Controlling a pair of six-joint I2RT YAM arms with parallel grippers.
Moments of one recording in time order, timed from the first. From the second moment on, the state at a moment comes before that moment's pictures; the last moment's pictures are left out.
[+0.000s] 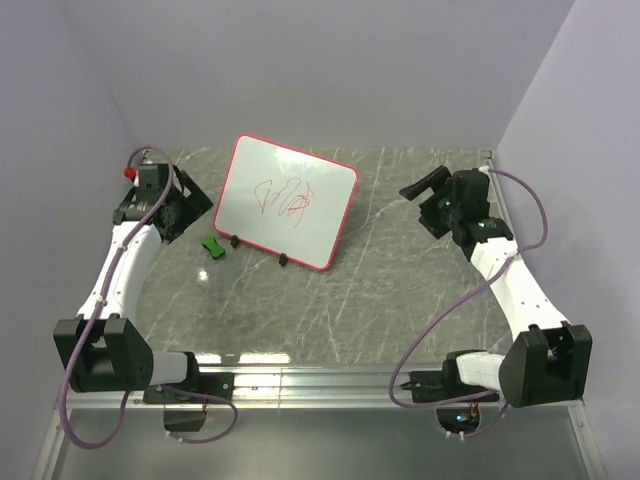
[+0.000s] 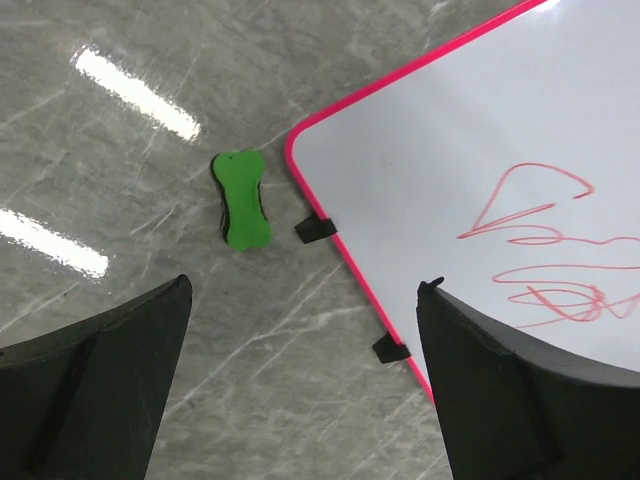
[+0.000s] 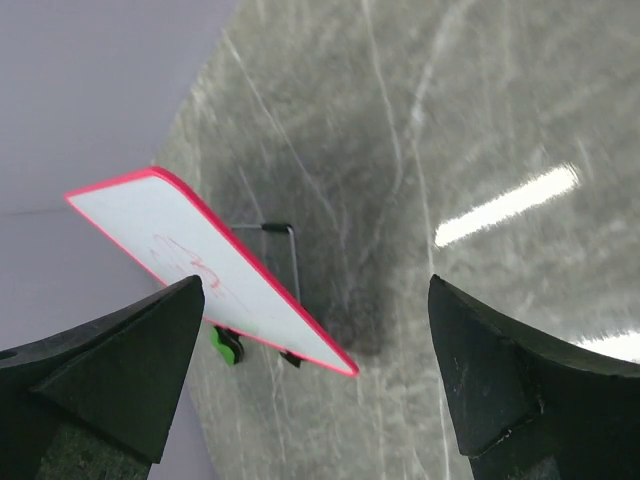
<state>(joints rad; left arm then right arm) 0.03 1.31 1.19 -0.68 -0.08 -0.70 0.10 1.25 1.01 -0.31 -0.09 0.98</state>
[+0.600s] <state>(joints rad) 0.02 1.67 1.17 -0.70 -0.19 -0.59 0.10 1.08 1.15 -0.63 -0.07 0.91</state>
